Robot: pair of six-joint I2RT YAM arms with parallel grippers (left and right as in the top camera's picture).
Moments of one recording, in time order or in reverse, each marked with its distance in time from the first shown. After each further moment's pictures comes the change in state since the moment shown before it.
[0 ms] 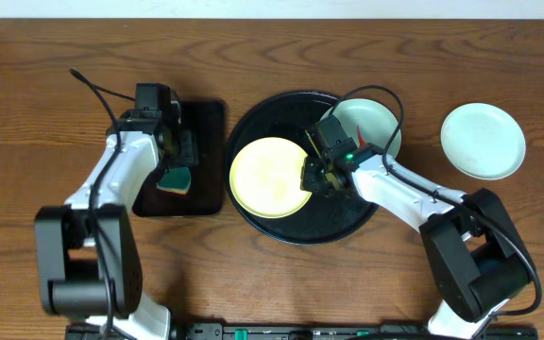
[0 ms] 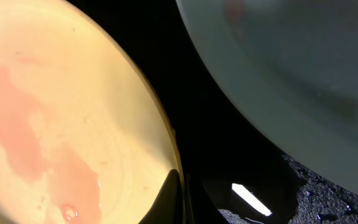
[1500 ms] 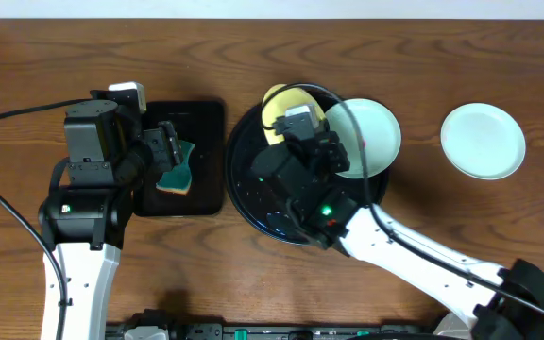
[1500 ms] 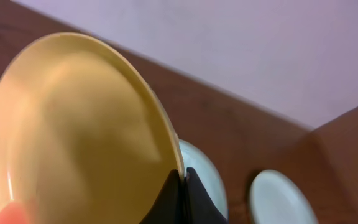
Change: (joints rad) left arm 0.000 -0.644 0.000 -0.103 0.080 -0.034; right arm 0.359 -0.262 0.000 0.296 1.178 -0.674
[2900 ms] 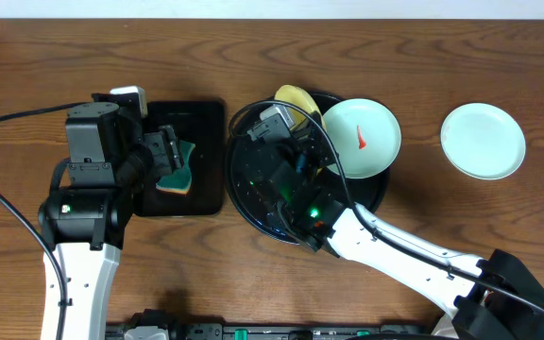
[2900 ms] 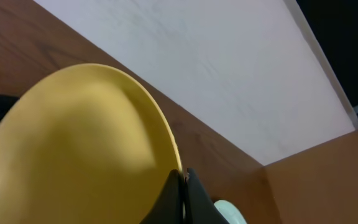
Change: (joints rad) left arm 0.000 0.000 0.000 -0.038 0.000 0.000; right arm 0.025 0.049 0.000 0.160 0.069 -0.328
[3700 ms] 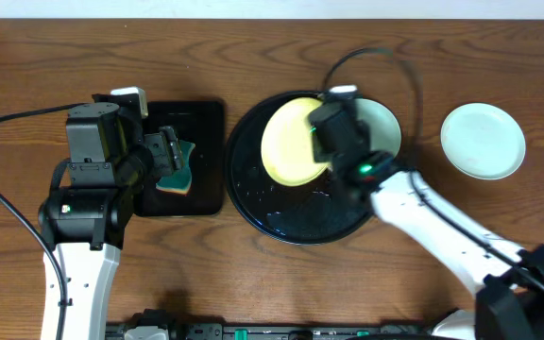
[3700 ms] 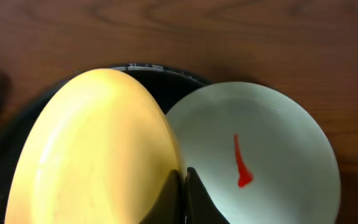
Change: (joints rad) left arm 0.000 0.000 0.000 -0.007 0.000 0.000; right arm -0.372 -0.055 0.002 -0.302 -0.776 0.682
